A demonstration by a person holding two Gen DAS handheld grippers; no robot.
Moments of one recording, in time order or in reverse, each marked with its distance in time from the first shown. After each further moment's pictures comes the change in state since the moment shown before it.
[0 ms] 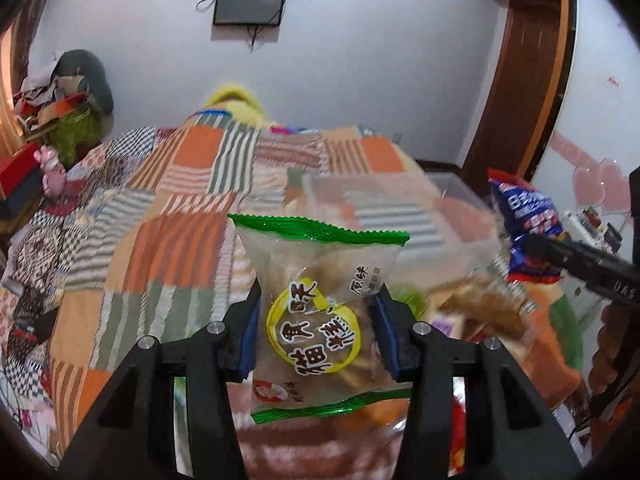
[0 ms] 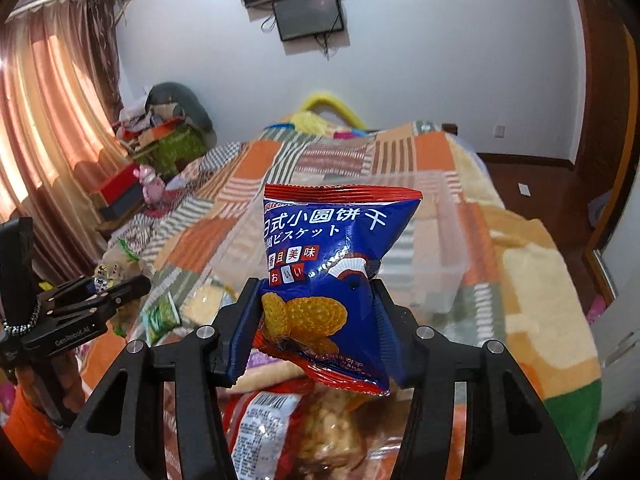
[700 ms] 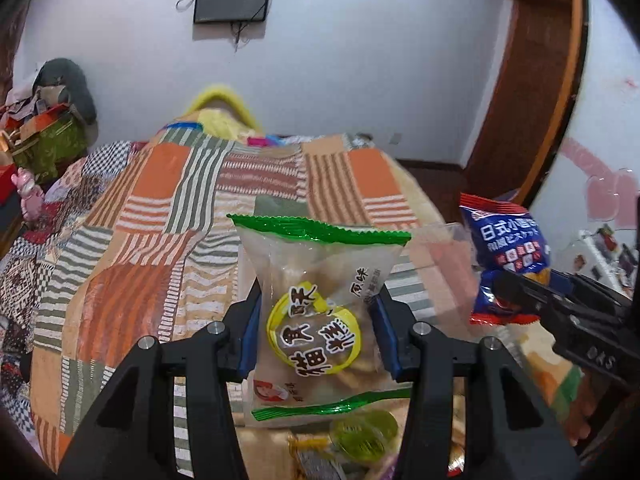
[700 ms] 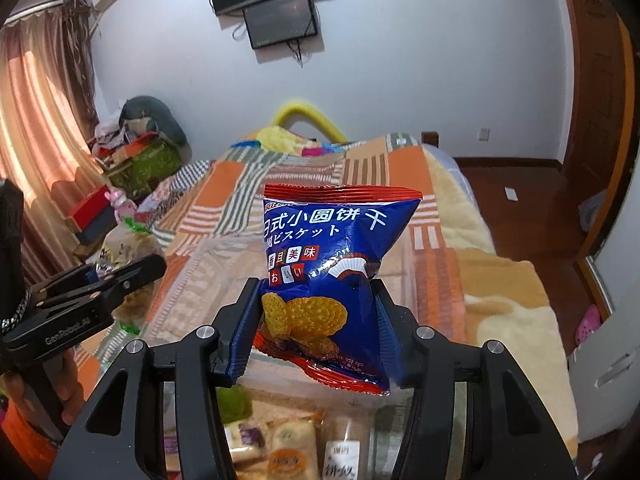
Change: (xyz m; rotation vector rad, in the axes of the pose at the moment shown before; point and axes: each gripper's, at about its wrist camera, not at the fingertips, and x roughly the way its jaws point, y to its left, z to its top) left arm 0.111 -0.053 0.082 0.004 0.050 0.029; right arm 0.050 -0.034 0.039 0.038 -0.006 -0.056
